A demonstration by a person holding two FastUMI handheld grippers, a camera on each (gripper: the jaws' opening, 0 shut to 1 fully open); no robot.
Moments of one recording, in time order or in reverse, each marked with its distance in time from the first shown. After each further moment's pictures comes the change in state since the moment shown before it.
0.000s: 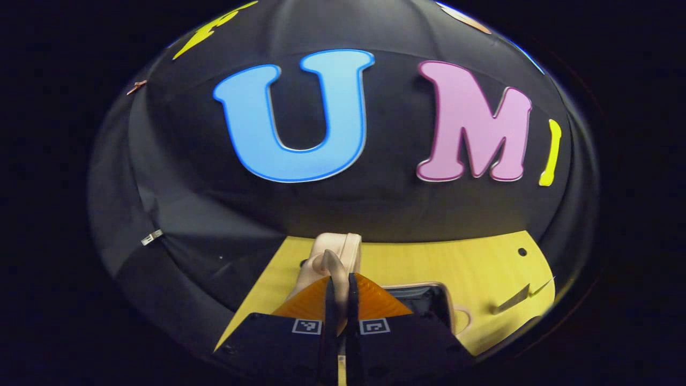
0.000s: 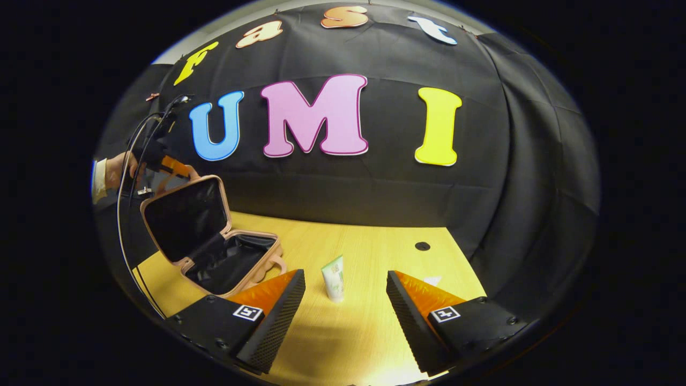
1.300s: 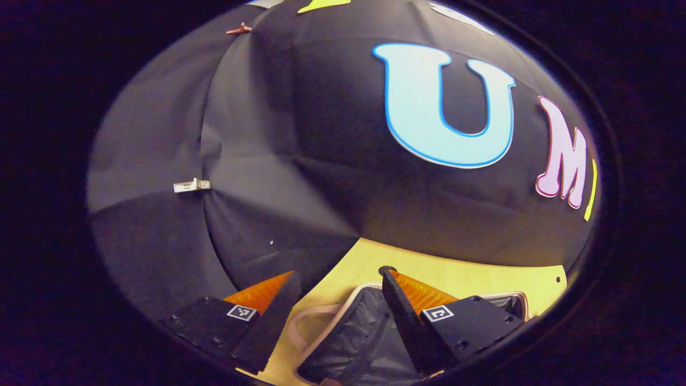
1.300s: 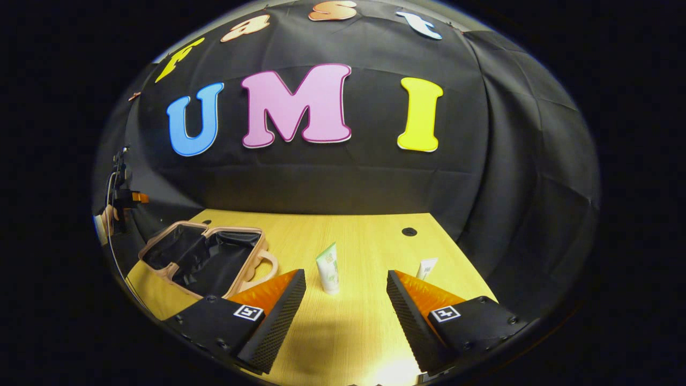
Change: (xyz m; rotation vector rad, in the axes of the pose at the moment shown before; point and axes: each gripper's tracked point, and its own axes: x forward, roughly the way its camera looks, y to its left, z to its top) left arm 0.040 0.148 -0.067 -0.228 -0.172 0.148; right arm 0.000 -0.003 -0.008 0.049 -0.004 -0.162
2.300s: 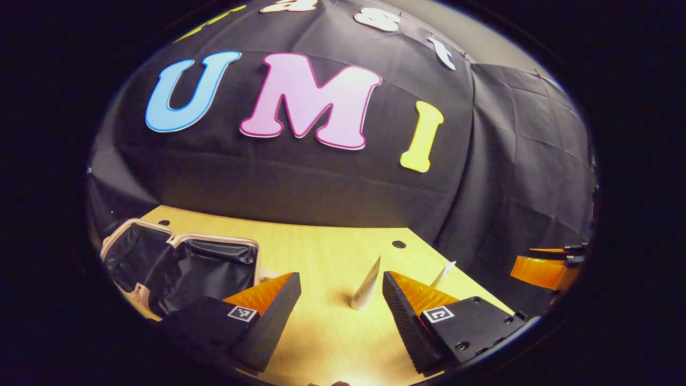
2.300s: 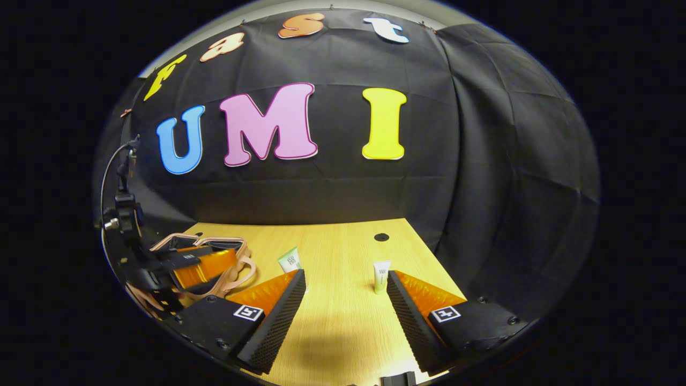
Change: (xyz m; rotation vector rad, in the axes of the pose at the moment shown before) left arm -0.253 -0.478 -0.190 0.113 0.096 -0.742; right arm -0.022 -0.082 -0.006 0.080 -0.041 -0.028
